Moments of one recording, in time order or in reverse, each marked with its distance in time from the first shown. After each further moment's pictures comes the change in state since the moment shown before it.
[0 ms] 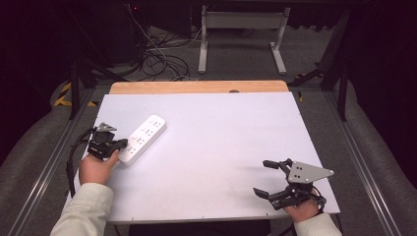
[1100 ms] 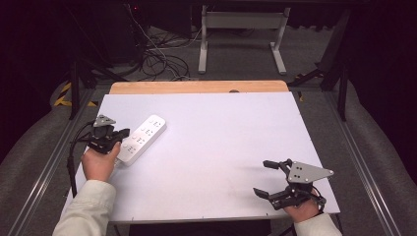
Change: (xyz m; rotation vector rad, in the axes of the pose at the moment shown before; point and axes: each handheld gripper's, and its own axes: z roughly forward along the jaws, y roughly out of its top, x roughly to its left) left arm -0.011 0.024 -0.011 -0.138 0.007 0.021; right arm 0.000 -0.001 0.000 0.006 -0.003 0.007
